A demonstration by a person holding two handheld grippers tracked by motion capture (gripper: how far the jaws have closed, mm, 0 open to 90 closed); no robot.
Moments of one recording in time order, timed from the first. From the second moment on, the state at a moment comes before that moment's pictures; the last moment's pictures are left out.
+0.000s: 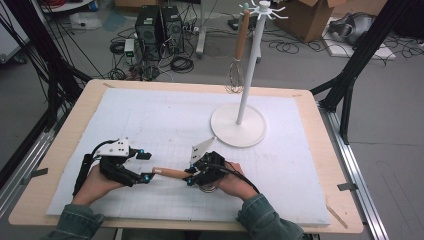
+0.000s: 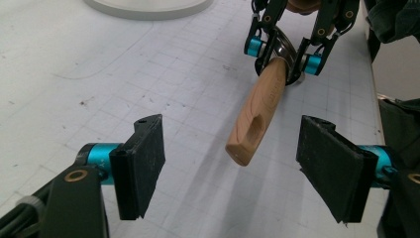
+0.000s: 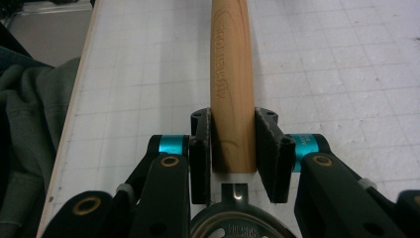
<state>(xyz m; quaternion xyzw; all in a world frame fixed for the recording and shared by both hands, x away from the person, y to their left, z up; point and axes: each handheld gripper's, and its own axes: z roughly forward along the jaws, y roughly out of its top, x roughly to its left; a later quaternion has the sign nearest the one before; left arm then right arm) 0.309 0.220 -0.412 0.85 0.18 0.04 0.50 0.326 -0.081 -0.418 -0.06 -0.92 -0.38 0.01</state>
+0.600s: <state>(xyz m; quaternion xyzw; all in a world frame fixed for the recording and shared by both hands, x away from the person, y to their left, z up) 0.308 0.198 -0.416 0.85 0.14 0.00 0.51 0.320 -0.094 -0.405 -0.05 -0.91 -0.42 -0.01</state>
